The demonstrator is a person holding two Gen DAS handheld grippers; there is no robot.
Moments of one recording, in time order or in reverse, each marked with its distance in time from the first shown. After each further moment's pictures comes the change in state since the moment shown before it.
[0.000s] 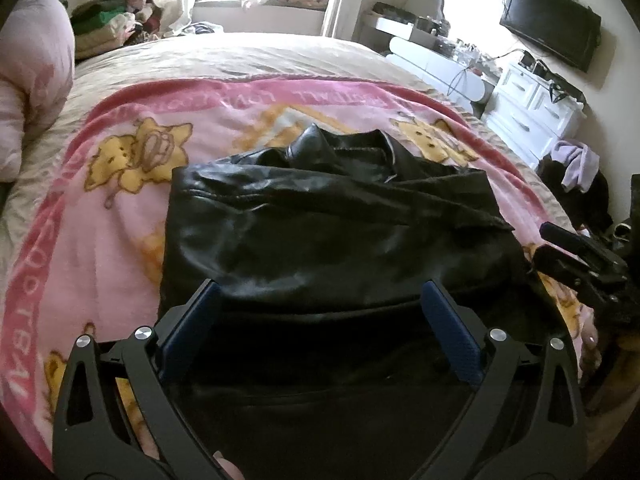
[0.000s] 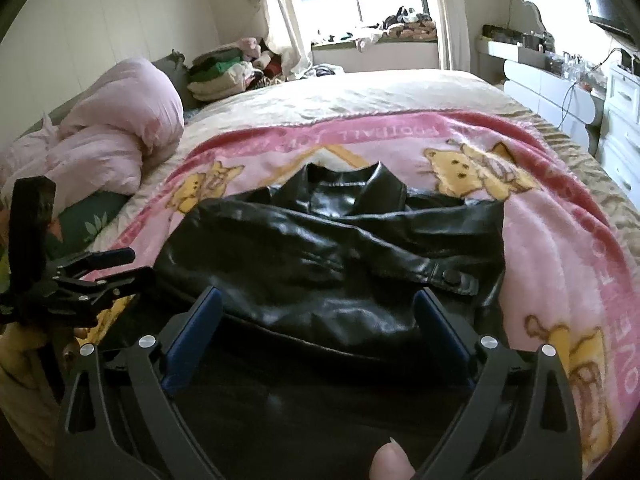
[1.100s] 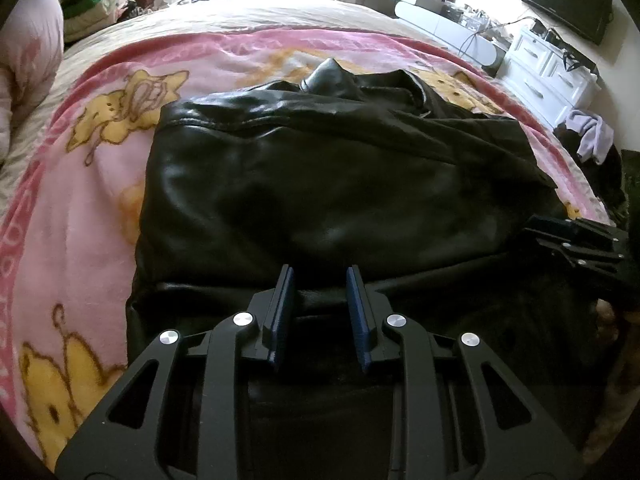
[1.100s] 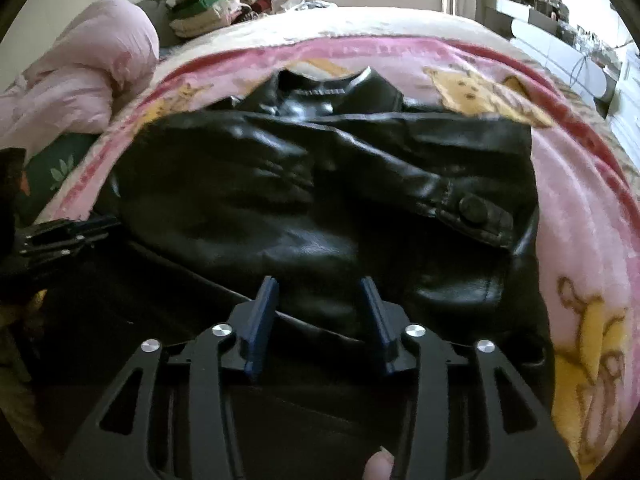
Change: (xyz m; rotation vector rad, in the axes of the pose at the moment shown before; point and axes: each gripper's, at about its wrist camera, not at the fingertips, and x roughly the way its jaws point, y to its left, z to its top) left arm 0.055 0.020 -0.031 0.019 0.124 0.016; right arm 0.076 -0.022 -0.037 -0.034 0.237 -0.050
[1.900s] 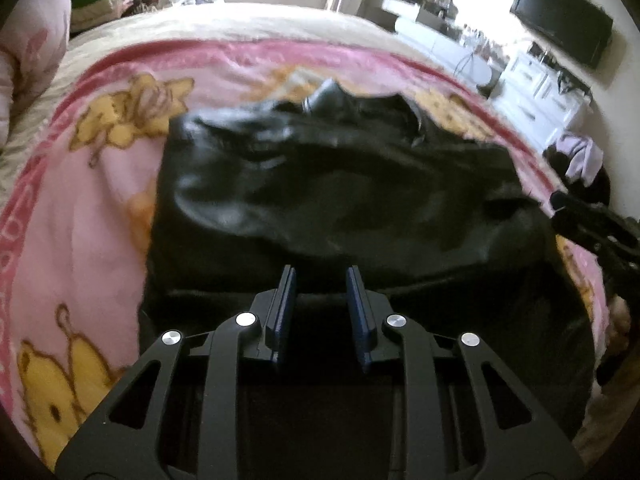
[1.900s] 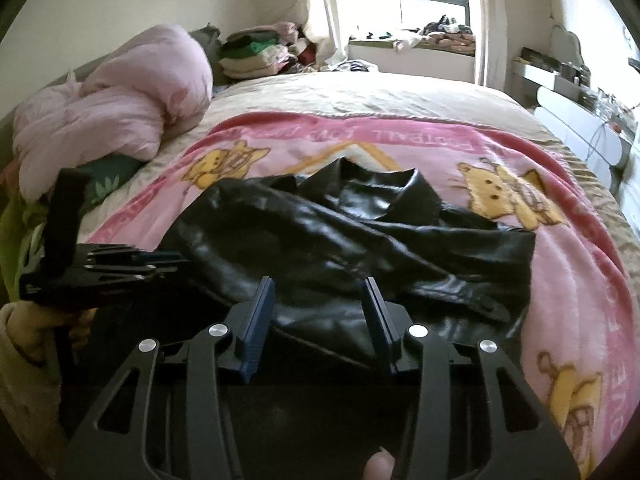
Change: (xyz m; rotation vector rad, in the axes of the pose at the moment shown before) left arm -0.008 0.011 0.005 -0.038 -0.022 -0.043; right arm -0.059 0.043 0.026 -0.139 -0.194 0.072
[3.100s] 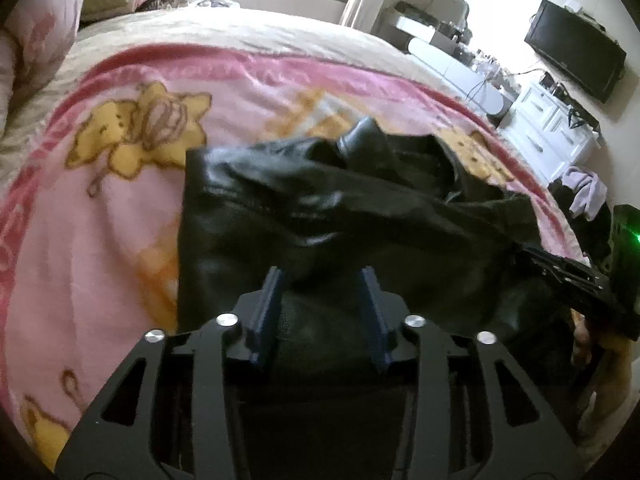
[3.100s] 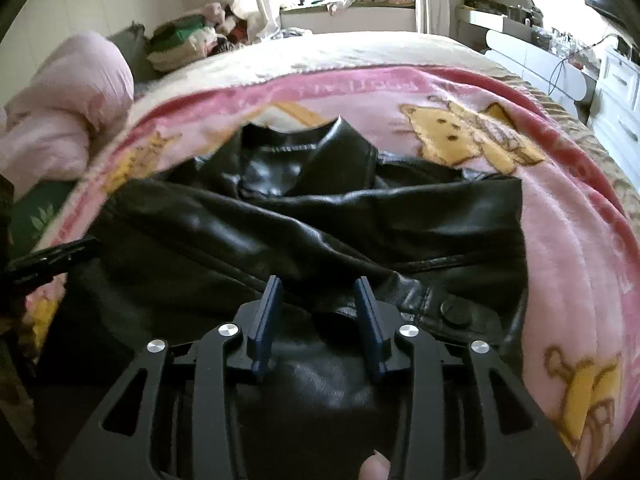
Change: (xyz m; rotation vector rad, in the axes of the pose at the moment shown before) left arm 0.006 0.039 0.045 -0.076 -0.080 -0.030; right arm 0.069 -0.070 0.002 0.204 0.093 -0.135
